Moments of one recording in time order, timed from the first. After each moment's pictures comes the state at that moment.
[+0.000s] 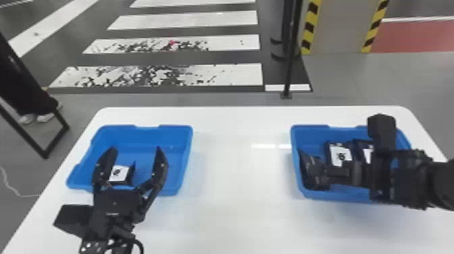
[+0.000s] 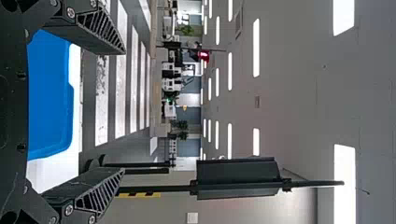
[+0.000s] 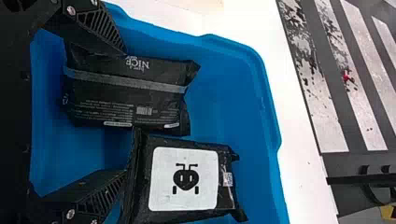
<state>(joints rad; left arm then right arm) 0.46 0.06 0.08 -1.83 0.08 -0.41 -0.02 -0.18 -0.24 0.00 -1.70 -0.74 1.25 -0.14</state>
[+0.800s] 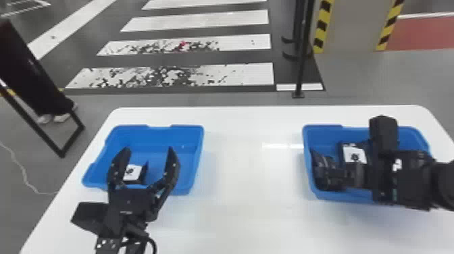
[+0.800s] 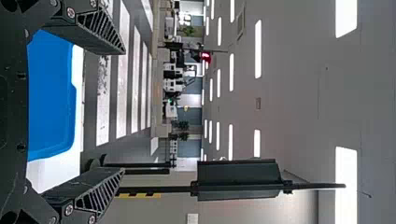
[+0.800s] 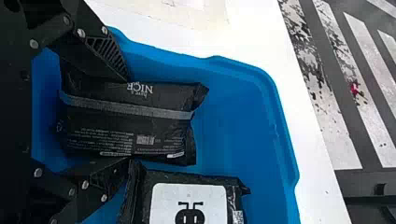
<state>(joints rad) 0.46 0.06 0.08 -1.82 0.10 -0.41 -0.02 -0.22 -0.24 0.06 -1.62 -0.79 1.22 -0.12</state>
